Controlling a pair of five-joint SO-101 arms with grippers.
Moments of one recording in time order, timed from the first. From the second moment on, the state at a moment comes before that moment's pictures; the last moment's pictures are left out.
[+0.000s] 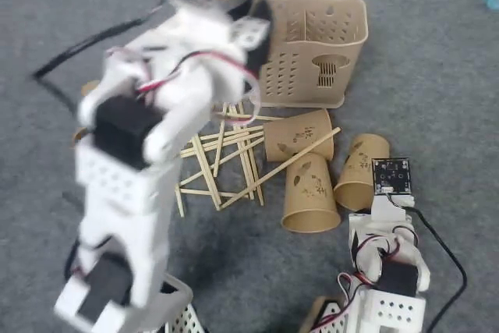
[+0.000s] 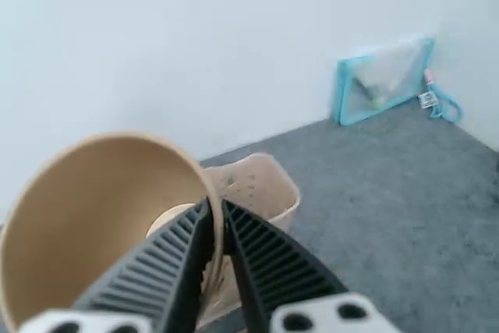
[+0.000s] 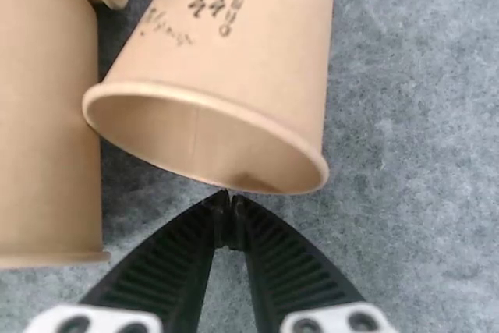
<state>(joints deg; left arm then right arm) 23.9 -8.7 -37.1 80.0 9.2 7.3 -103.2 93.9 72.5 10.1</state>
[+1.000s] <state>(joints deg) 28.9 48.0 -80.2 66.9 -0.3 7.3 -103.2 93.9 72.5 10.3</state>
